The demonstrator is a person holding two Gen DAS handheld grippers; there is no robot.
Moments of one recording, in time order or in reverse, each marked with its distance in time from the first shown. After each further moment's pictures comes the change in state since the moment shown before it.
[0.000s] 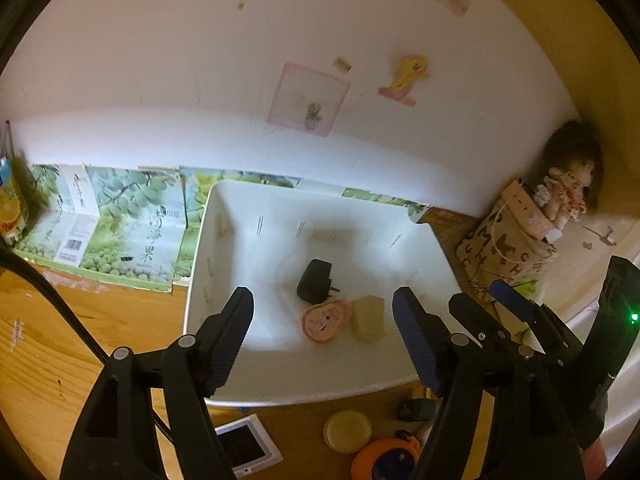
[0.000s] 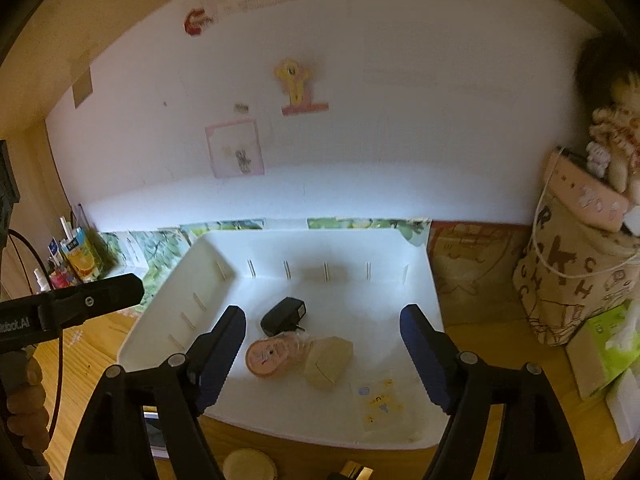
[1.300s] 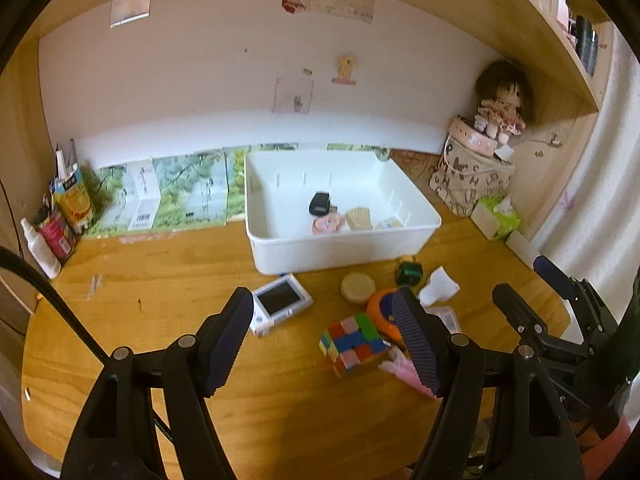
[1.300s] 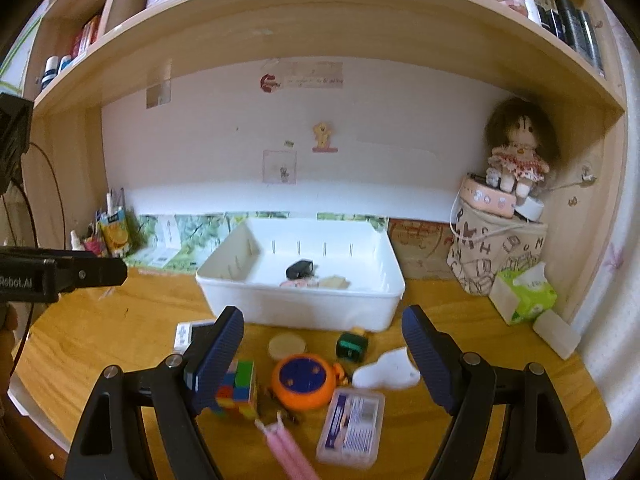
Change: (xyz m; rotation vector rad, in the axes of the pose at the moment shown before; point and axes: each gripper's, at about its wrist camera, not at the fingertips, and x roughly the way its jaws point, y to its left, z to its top) left arm -0.154 -0.012 -0.124 0.185 0.003 0.062; right arm -0.192 0.073 -0.124 -0.054 -0.153 -0.133
